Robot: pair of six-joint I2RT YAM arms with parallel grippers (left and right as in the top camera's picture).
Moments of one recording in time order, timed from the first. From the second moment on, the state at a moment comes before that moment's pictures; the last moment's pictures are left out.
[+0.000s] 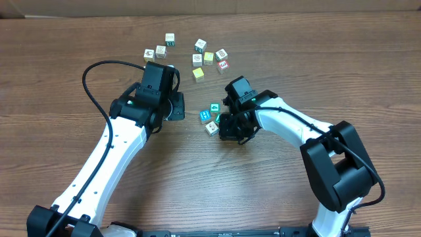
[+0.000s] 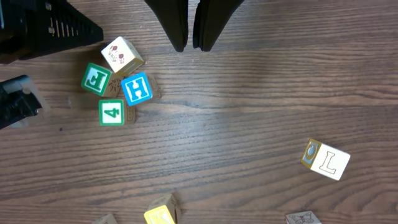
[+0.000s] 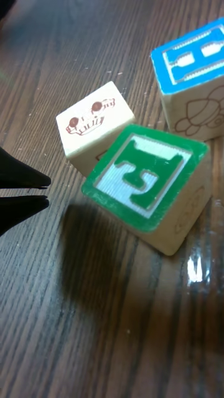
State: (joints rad) left arm -0.33 1.48 1.18 -0.74 -0.04 -0.34; right arm 0.53 1.94 1.22 -0.67 -0.38 0.50
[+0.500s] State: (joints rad) left arm -0.33 1.16 1.20 -0.91 0.03 -0.28; right arm 0.48 1.46 1.28 -1.03 -0.24 0.43
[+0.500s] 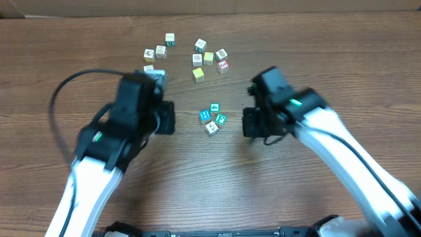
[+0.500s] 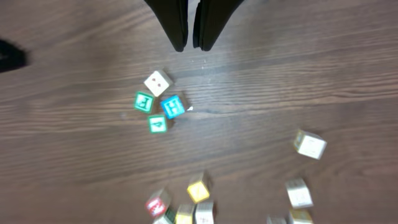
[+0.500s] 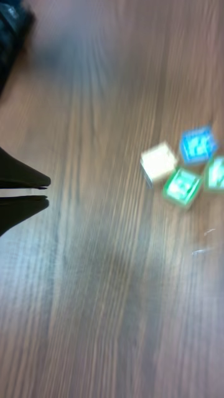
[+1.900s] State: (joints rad) left arm -0.36 1.04 1.20 -1.06 0.08 -0.29; right arm 0.48 0.78 1.29 -1.27 -0.09 0.39
